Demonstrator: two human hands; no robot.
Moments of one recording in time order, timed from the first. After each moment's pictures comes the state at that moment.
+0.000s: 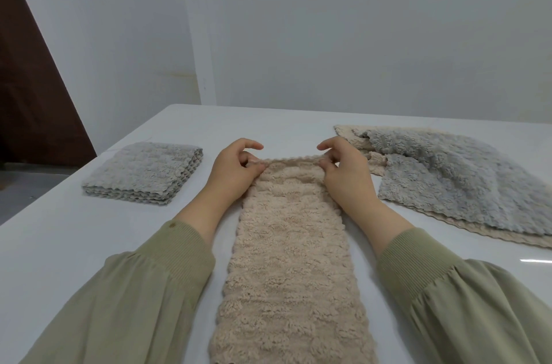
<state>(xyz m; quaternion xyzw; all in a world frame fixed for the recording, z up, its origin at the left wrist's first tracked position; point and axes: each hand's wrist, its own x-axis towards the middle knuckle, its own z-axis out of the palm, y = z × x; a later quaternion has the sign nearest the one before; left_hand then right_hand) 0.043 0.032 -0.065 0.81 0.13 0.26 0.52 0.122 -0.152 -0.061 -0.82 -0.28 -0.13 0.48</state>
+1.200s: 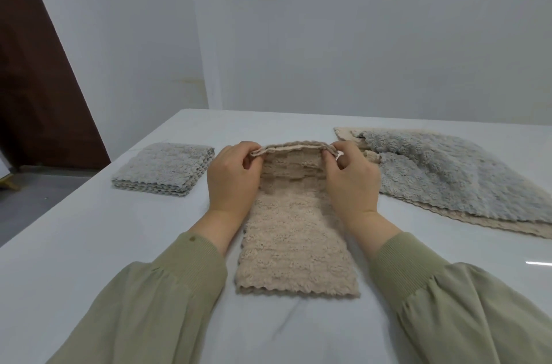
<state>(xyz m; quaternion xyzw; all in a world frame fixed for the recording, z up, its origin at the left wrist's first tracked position) -0.010 -0.005 -0.050 0.82 0.12 0.49 0.27 0.069 -0.162 -0.050 -0.80 -0.22 -0.29 0.48</state>
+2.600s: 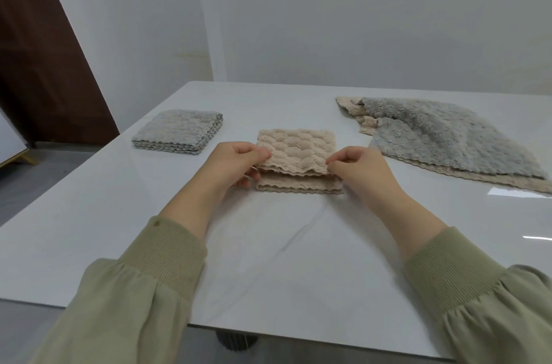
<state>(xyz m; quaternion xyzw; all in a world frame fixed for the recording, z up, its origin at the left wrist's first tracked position) -0.082 -0.020 -0.039 0.74 0.21 0.13 0.63 0.008 -0.215 -0.044 -0.81 -0.18 0.04 0.55</state>
